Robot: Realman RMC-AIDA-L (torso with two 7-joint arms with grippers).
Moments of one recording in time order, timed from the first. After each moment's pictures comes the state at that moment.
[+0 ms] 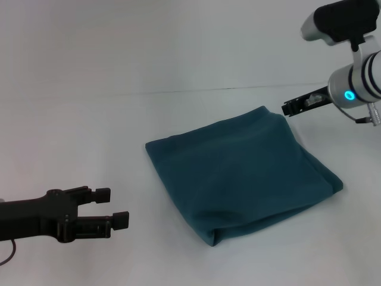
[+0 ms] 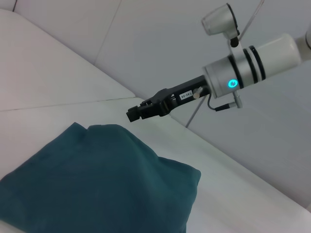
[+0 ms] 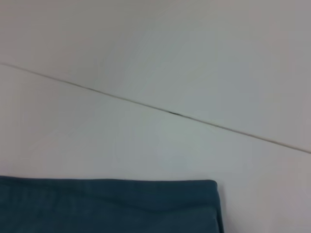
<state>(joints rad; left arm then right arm) -0.49 -2.14 0.51 0.93 2.18 1.82 -1.71 0.83 2.07 -1.01 -0.87 -2.80 -0.96 2.63</state>
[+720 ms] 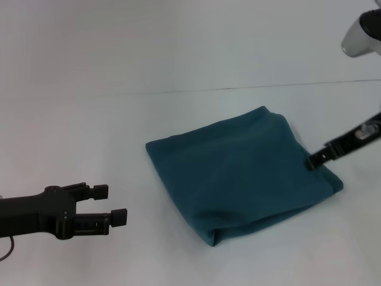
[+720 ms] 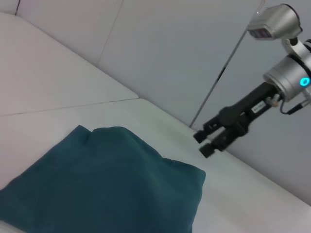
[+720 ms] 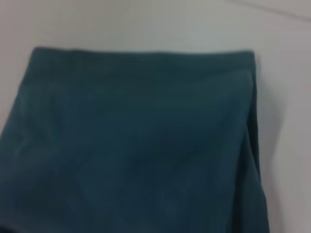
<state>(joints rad) -0.49 -2.14 0.51 0.93 2.18 1.81 -1.70 0.69 2.09 -1.01 -1.35 -2.81 -1.63 2.67</state>
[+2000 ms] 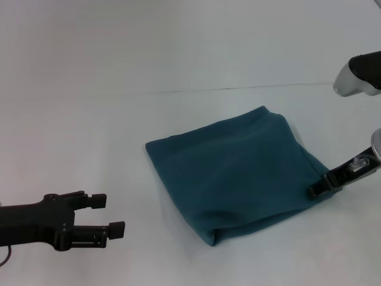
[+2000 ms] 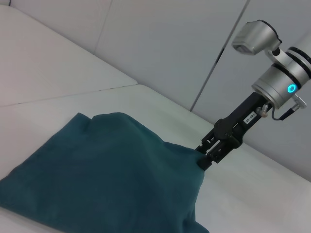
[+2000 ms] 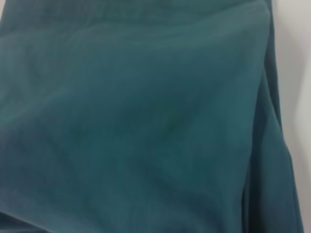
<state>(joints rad) -0.49 -2.14 0.51 0.94 2.22 1.81 -1.64 0.66 2.09 -1.02 -1.16 -2.81 -1.51 2.64</state>
